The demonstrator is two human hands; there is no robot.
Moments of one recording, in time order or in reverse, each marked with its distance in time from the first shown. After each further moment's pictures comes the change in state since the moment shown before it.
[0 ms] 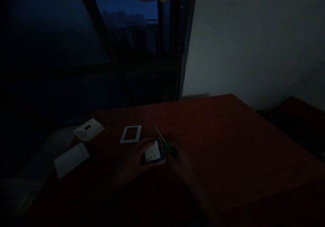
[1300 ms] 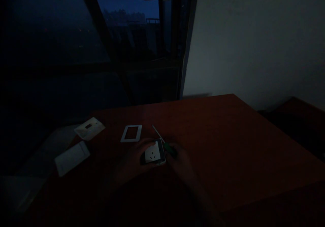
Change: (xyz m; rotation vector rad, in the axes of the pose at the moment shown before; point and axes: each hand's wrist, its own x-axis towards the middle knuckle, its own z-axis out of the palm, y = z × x) left_hand 0.000 0.001 -0.004 -0.054 -0.027 0.042; right_hand 0.000 -0.001 -0.003 0.020 -0.034 -0.012
